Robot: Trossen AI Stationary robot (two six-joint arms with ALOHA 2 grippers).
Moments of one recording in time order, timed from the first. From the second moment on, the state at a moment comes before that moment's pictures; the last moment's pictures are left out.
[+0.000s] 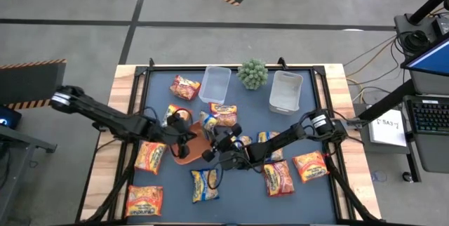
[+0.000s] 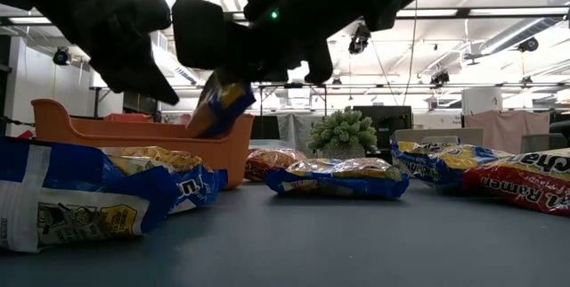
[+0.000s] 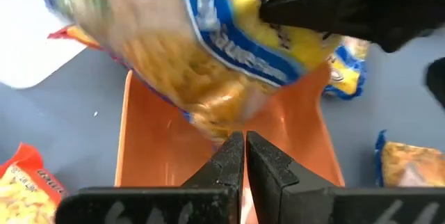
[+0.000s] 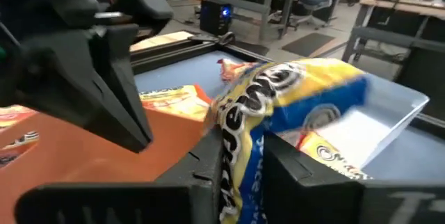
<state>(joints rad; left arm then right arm) -0.29 1.13 0.54 -0.17 -0.40 -0.54 0.31 2.17 1.41 0.40 1.09 0.30</state>
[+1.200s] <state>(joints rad) -0.35 1.32 0.54 -0.08 -0.35 -0.41 0.29 1.83 1.42 -0.15 0.63 0.34</state>
